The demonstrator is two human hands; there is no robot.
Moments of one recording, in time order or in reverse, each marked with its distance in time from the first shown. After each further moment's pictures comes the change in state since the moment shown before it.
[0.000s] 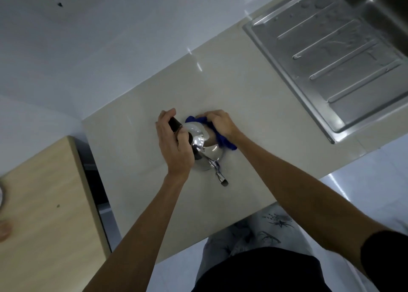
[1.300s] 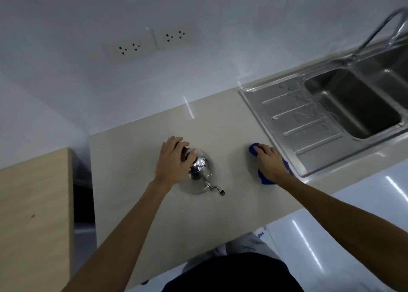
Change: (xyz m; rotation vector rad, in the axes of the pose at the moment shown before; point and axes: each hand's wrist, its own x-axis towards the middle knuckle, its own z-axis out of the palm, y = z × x) left_hand 0.015 0.010 -0.044 0.487 -0.327 0.236; right_hand -0.096 0.022 -0.141 -1.301 0.271 -0.104
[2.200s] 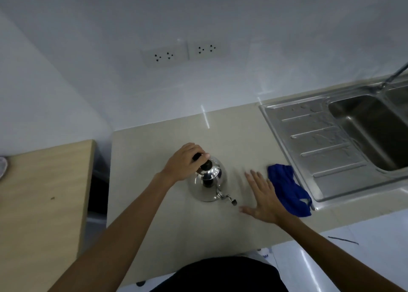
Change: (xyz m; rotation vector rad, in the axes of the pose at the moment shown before) left_hand 0.011 -0.007 -0.030 -0.101 -0.228 0.001; right_hand -0.039 -0.035 0.049 0.142 -0.051 -0.361
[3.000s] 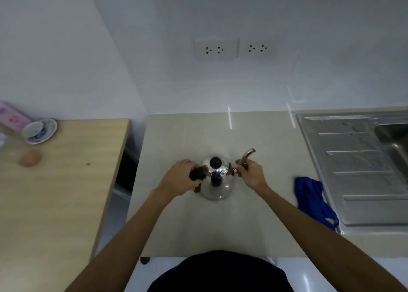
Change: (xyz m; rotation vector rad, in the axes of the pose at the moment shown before) left_hand -0.101 -0.047 -0.008 0.070 0.077 -0.317; right_hand 0.108 -0.116 -0.021 0.682 0.122 0.234
